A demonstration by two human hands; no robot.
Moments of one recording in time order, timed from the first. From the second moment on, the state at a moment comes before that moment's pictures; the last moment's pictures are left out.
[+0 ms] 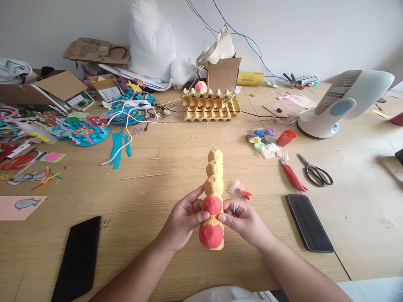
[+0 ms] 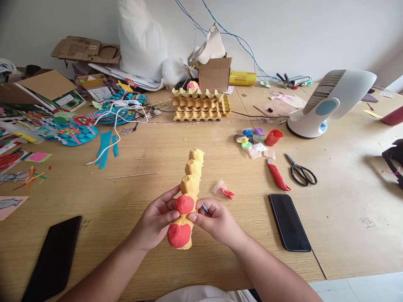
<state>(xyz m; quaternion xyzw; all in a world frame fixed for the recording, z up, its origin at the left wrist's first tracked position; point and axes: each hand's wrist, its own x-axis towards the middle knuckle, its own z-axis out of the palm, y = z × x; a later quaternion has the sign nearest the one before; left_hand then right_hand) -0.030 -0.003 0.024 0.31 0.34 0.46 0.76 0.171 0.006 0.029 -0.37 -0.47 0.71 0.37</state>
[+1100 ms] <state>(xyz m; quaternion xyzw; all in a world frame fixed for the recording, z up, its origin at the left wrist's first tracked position) -0.027 0.000 0.026 0.19 0.30 0.43 0.83 0.163 -0.002 0.026 -0.35 -0.41 0.76 0.38</state>
